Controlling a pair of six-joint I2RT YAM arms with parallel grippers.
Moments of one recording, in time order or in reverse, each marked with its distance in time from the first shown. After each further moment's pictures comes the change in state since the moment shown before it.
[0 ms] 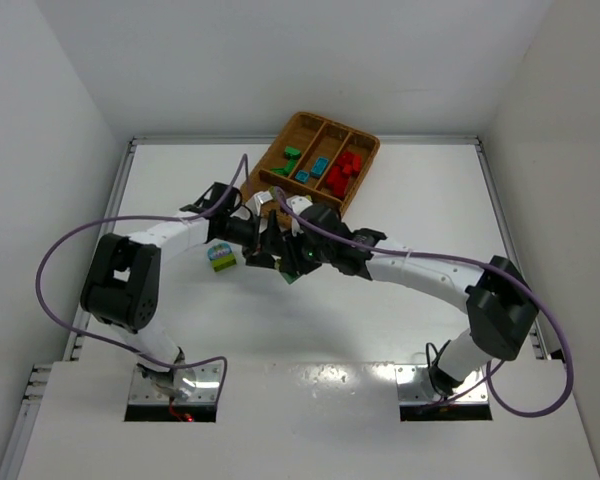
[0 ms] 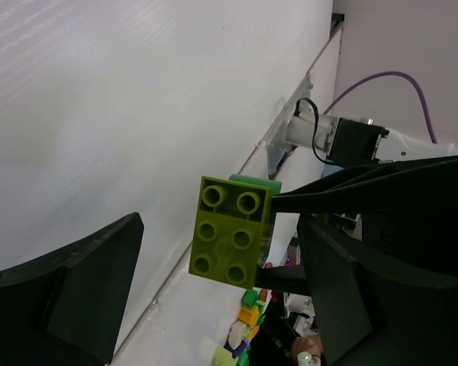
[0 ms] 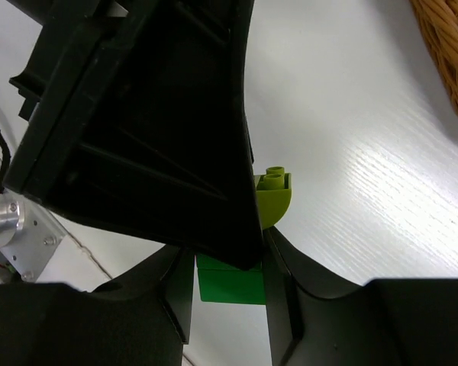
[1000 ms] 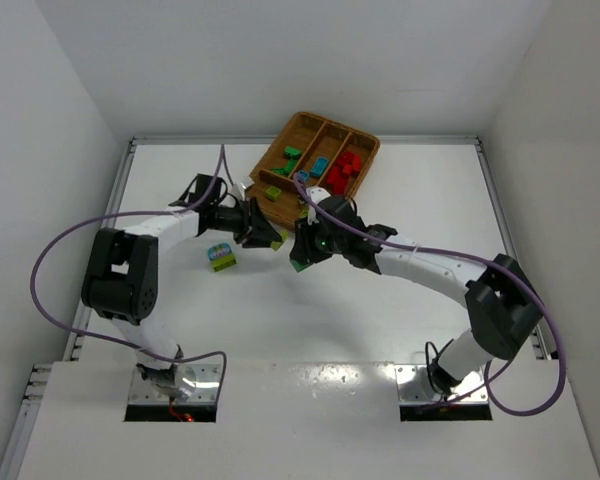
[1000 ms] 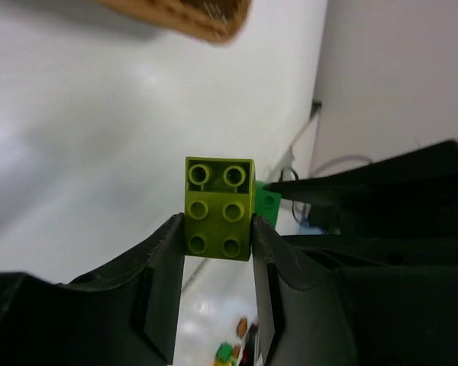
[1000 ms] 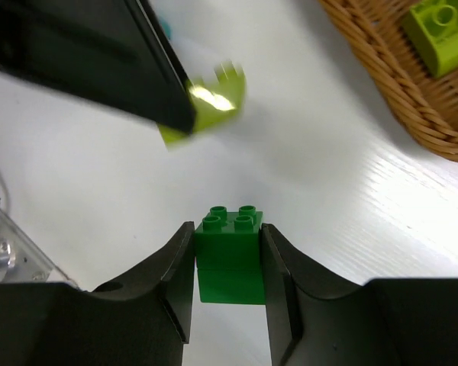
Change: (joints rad) left arm 0.091 0.056 0.018 0.147 0.007 -0.161; right arm -0.111 -0.011 -0.070 0.101 -0.047 0.024
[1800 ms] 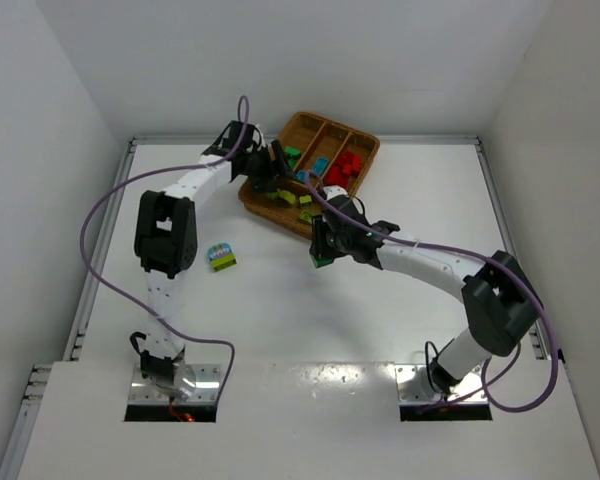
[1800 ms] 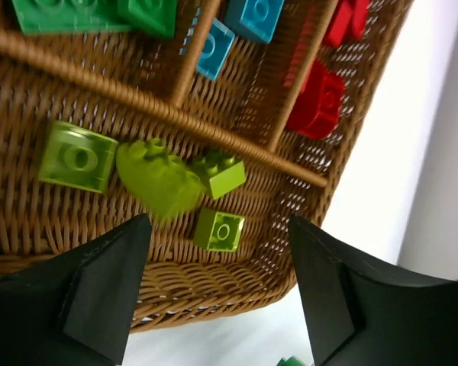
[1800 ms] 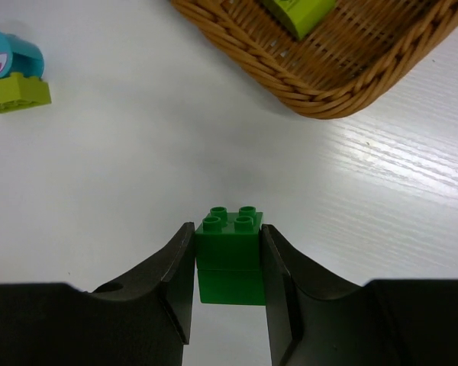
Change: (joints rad) left arm -0.050 0.479 0.798 -0.190 -0.546 -0.030; right arm -0.047 0.019 -0.003 -0.108 0.199 0.068
